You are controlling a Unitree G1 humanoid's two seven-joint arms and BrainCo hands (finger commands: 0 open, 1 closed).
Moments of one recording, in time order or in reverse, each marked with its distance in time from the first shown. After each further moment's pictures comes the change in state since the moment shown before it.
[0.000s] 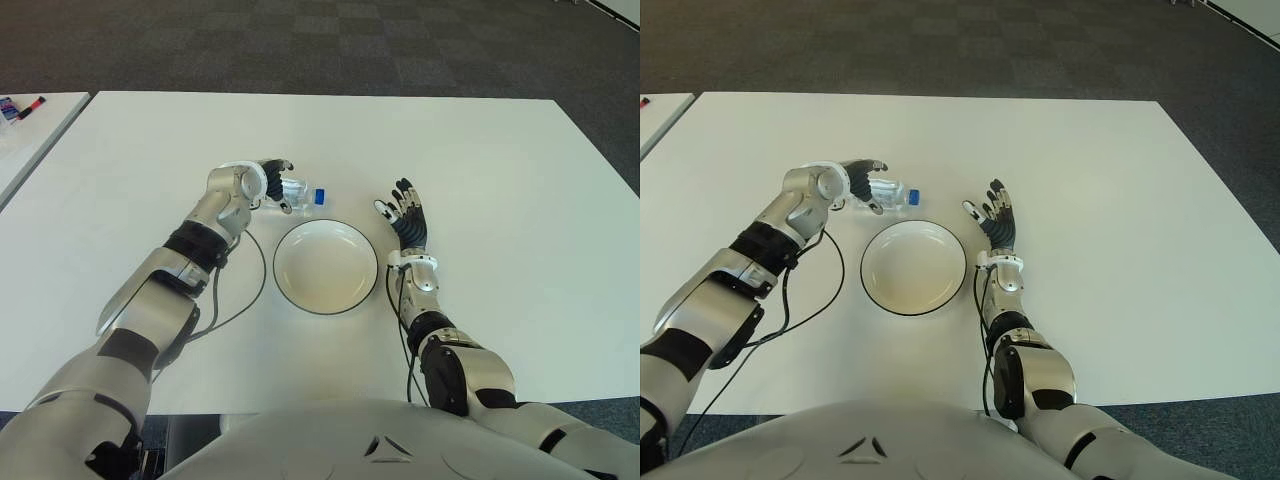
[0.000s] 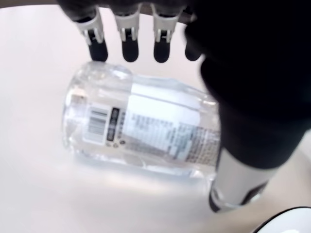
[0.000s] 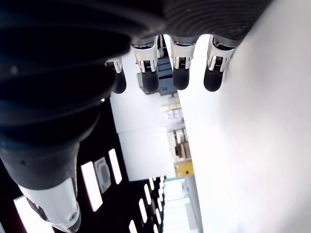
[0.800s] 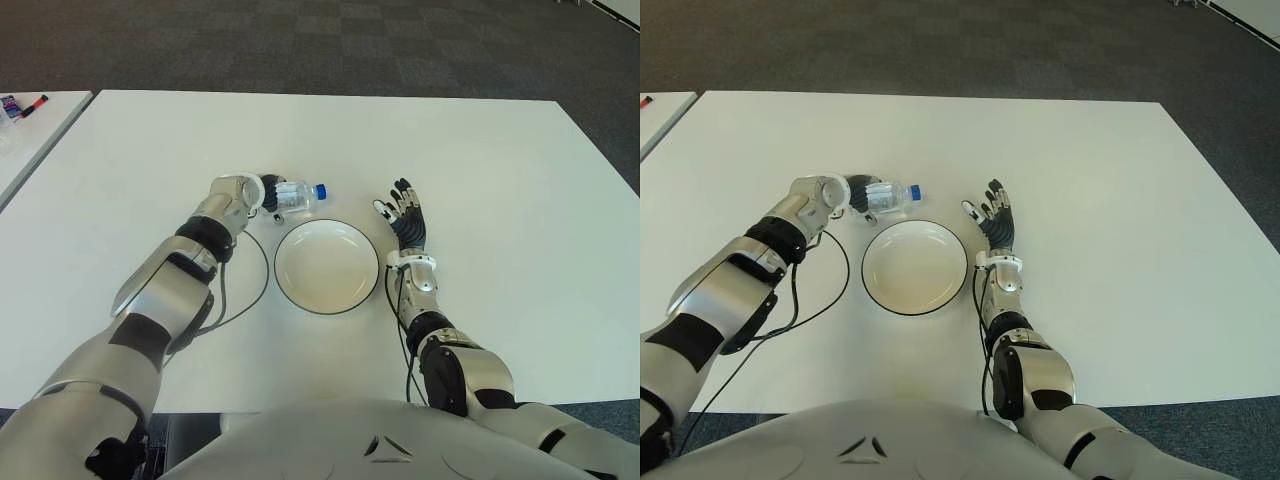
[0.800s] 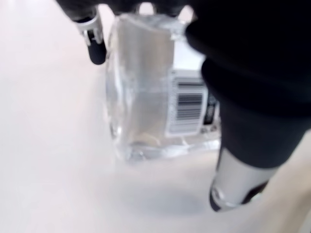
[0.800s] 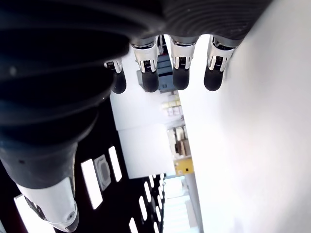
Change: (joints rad) left arm -0.068 -0.045 -0.029 0.277 -0.009 -0.136 0.060; right arm 0.001 0.001 0.000 -0.002 0.001 -0.001 0.006
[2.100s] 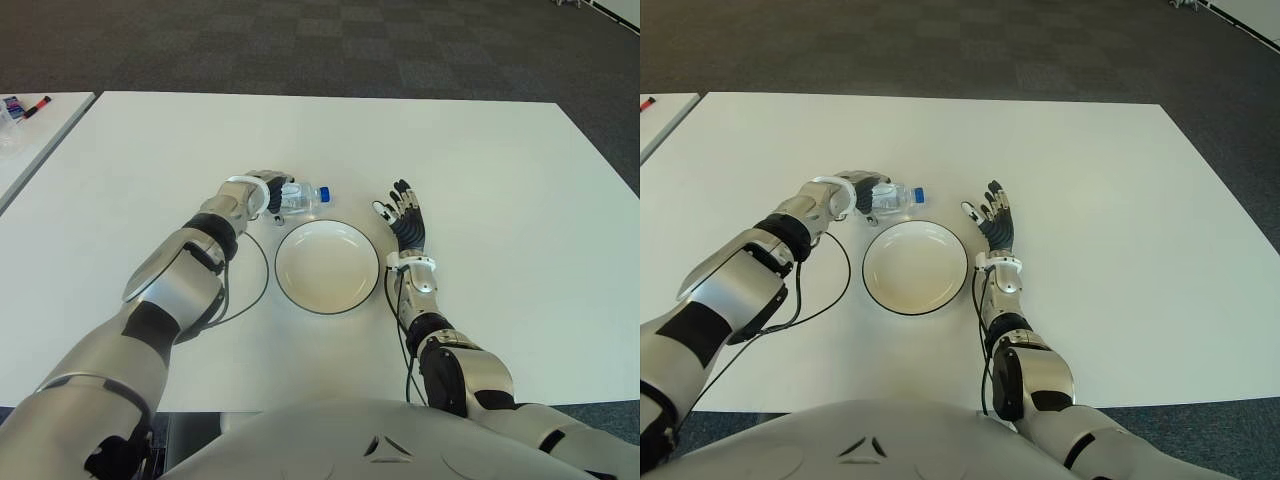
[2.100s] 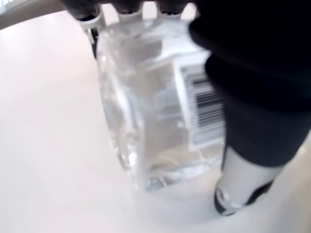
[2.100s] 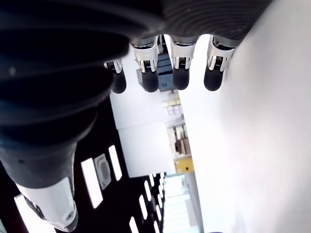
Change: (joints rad) left arm -0.067 -0.040 -0.126 0.240 0.077 -0.189 0.220; right arm 0.003 0.002 -0.001 0.000 0.000 0.000 0.003
